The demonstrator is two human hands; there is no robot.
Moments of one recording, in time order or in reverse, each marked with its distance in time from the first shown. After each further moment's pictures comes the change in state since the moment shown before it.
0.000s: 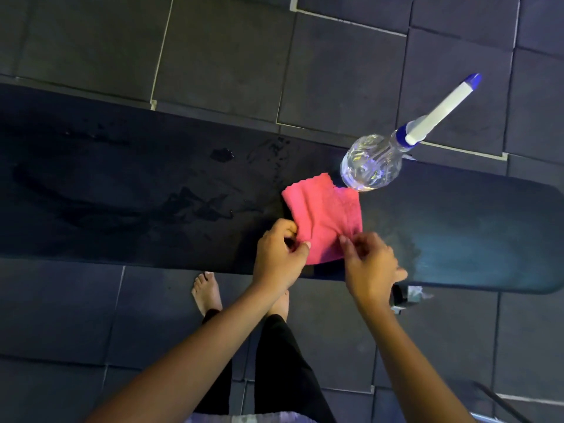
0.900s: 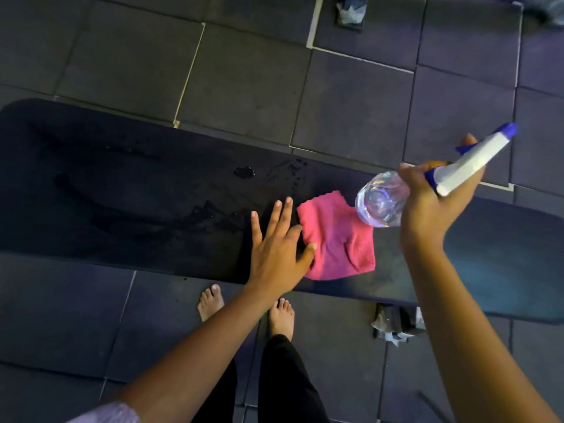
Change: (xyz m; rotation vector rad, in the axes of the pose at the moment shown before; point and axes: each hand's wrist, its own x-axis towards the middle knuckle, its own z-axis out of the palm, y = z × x) left_hand 0.026 -0.022 -0.020 0.669 0.098 0.458; right_hand 0.074 -0.107 -0.051 0.879 0.255 -0.298
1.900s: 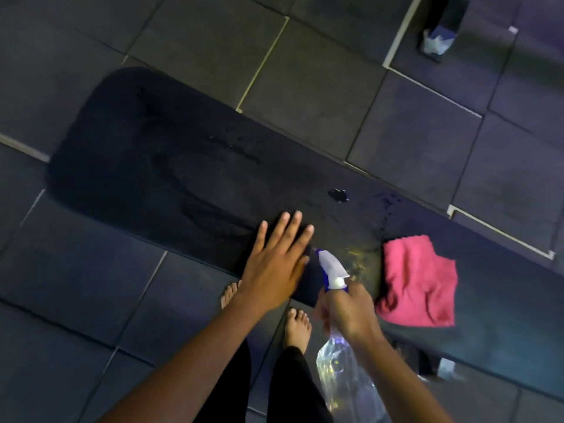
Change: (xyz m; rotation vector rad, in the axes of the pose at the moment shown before) left_hand -0.029 -0.146 -0.045 0.125 -0.091 -0.032; right_hand -0.188 -0.001 0.108 -0.704 -0.830 0.790
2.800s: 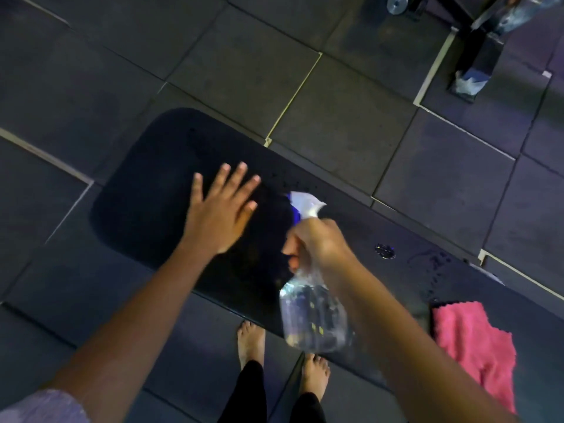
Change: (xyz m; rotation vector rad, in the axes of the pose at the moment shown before) left_hand 0.068 -0.196 -0.074 0.164 0.039 -0.245; right_hand 0.061 -0.175 0.084 0.180 -0.195 -0.031
